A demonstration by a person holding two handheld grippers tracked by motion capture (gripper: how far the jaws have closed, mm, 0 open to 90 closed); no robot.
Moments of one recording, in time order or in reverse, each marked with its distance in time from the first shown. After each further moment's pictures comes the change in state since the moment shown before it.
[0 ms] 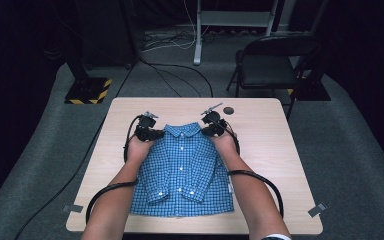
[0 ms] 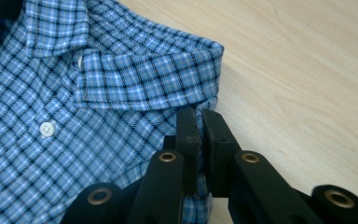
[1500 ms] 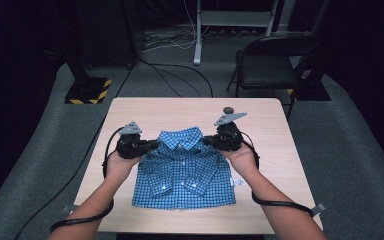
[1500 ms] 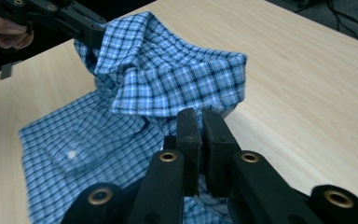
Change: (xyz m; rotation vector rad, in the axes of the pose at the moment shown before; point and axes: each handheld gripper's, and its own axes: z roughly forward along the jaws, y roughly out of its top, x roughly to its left) left arm -0.049 -0.047 -0.108 -0.186 -0.187 0.157; right arm 0.050 -0.045 -0.122 -0.236 0.247 -0.107
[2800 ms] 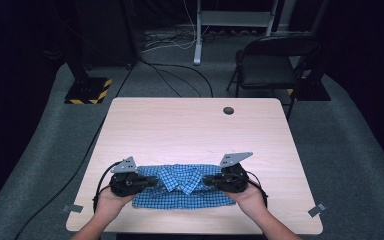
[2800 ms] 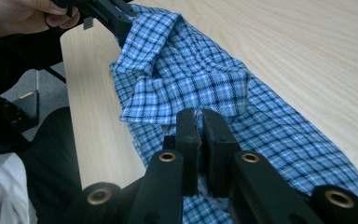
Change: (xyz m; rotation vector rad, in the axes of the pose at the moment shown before) left arm -0.062 -0.067 -0.027 0.066 -0.161 0.032; right arm 0.069 -0.078 -0.021 0.026 0.152 -0.007
